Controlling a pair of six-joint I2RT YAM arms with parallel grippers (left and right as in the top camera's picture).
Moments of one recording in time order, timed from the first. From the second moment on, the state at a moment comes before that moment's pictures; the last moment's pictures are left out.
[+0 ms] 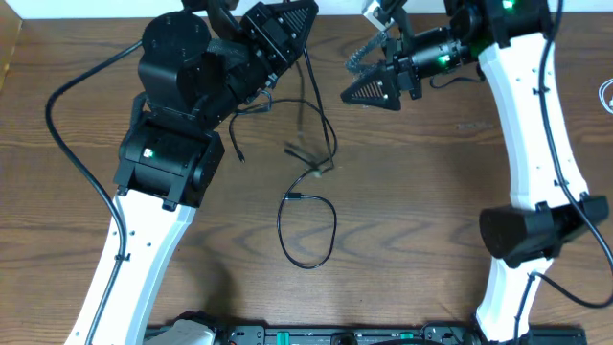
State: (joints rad) left arm -0.34 1.35 1.56 -0.26 0.39 -1.13; right arm 0.25 2.07 2.44 -1.58 -1.14 -0.67
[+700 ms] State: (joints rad) left arm -0.34 1.35 1.56 -0.24 0.37 -1.32; right arm 0.38 2.04 2.44 -1.34 -1.16 -0.59
